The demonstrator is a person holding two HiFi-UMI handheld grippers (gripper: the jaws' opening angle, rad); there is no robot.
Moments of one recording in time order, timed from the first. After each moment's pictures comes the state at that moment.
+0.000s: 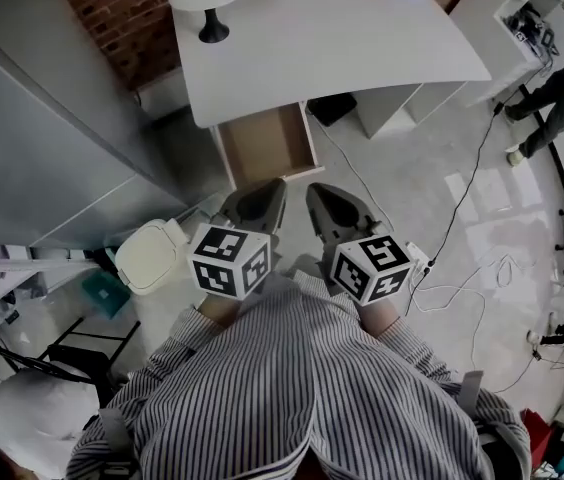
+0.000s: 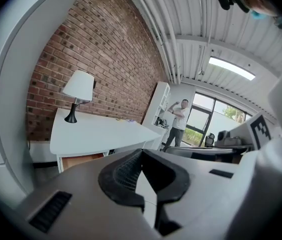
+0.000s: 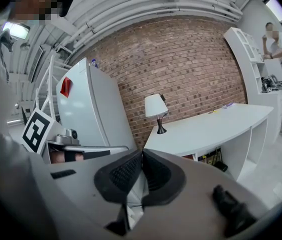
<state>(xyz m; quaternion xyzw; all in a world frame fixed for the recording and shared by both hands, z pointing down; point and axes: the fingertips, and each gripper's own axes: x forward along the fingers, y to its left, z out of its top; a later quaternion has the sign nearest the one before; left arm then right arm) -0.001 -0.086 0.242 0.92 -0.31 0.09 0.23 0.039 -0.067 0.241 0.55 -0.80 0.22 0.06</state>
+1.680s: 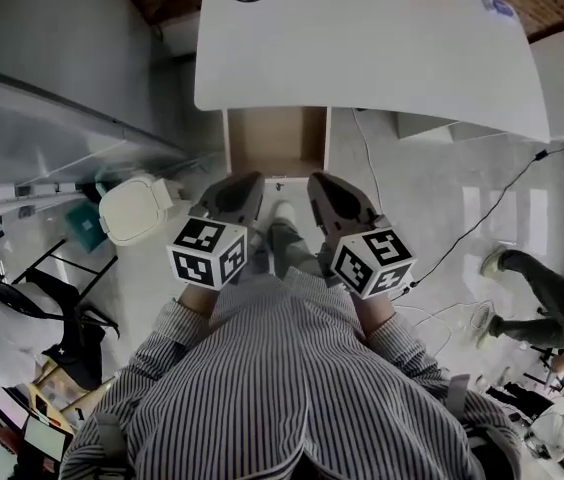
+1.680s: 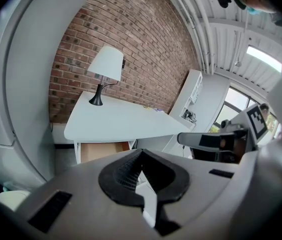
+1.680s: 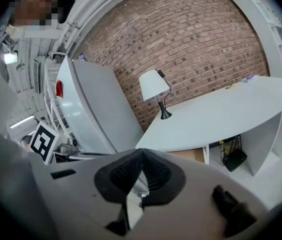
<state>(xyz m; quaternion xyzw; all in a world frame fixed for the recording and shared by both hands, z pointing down) 0.008 -0.200 0.340 0.84 -0.43 0.15 0.31 0.089 -0.200 0.318 0.43 -0.84 0.31 0.09</state>
